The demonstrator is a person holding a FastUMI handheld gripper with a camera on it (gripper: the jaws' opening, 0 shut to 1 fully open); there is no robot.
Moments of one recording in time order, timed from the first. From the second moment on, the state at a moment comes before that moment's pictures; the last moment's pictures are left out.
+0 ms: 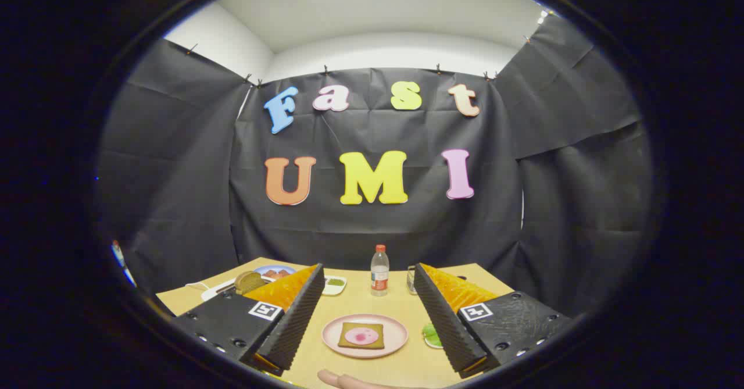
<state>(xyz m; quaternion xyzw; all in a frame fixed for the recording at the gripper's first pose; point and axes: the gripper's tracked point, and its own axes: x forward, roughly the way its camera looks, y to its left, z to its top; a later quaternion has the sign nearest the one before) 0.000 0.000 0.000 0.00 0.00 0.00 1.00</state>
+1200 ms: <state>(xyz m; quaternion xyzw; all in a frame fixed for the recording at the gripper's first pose) 0.014 -0.068 -0.017 -0.02 0.03 -0.05 1.00</state>
